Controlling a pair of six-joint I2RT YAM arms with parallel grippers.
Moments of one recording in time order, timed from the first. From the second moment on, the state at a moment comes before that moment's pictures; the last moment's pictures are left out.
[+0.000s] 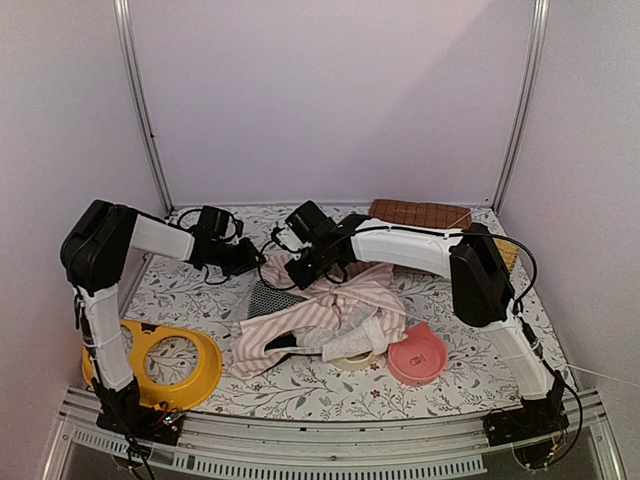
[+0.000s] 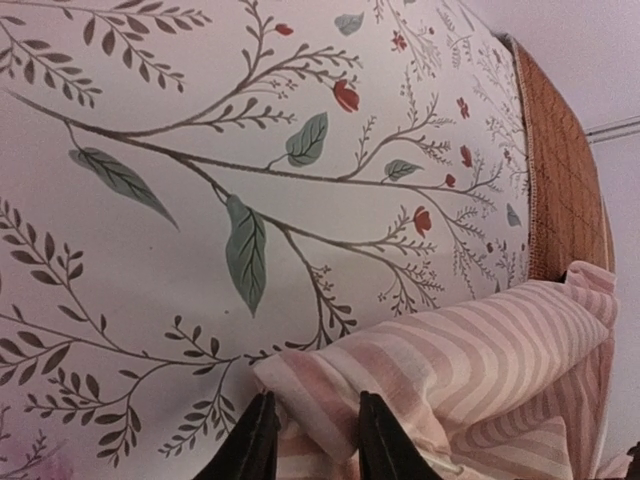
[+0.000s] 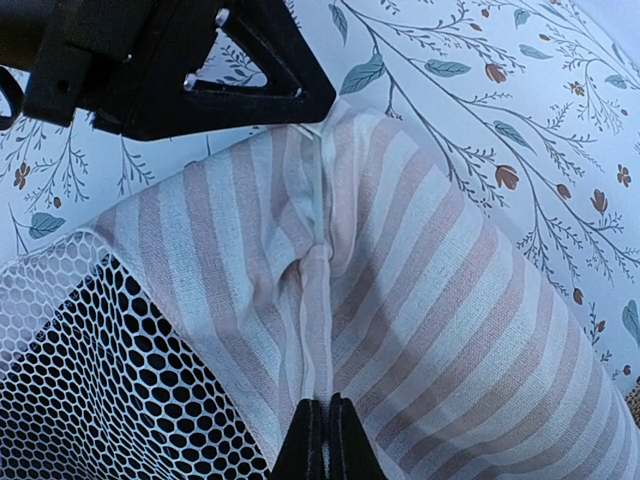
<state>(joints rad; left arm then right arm) -0.33 2.01 1.13 0.09 0.30 -0.62 0.92 2.44 2.13 -0.60 0.05 0.04</state>
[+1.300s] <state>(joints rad) -0.36 1.87 1.13 0.14 0.33 -0.68 0.92 2.45 2.19 -0.55 0.07 0.08</state>
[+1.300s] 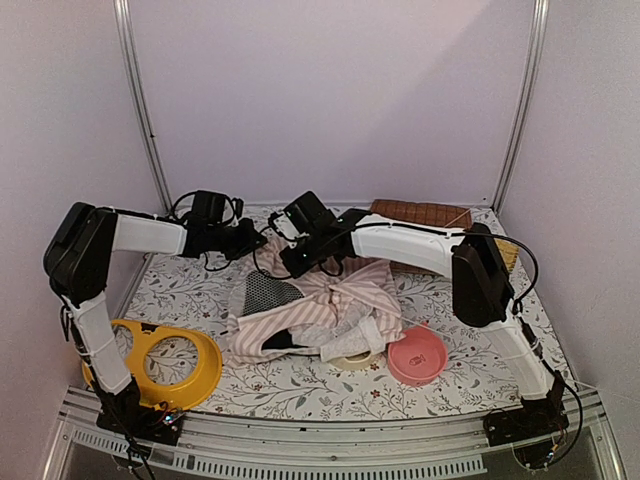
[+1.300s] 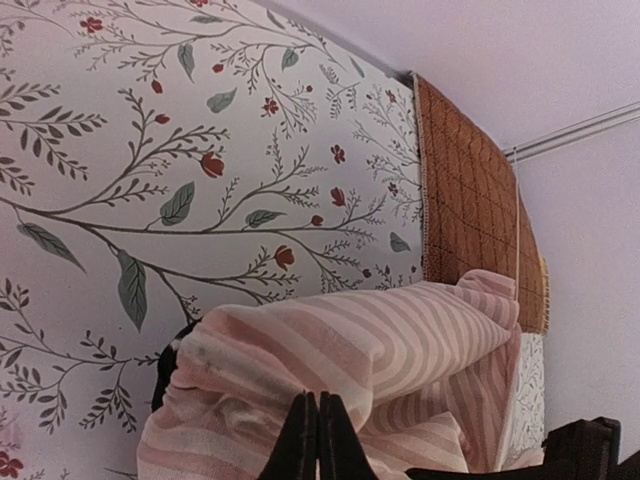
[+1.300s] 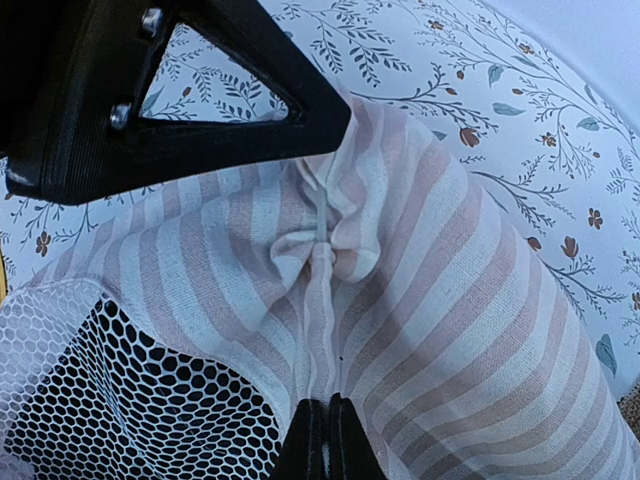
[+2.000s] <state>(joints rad) -0.37 1.95 1.15 0.16 0.36 -0.69 0.92 2.21 1.99 -0.64 0.11 0.08</state>
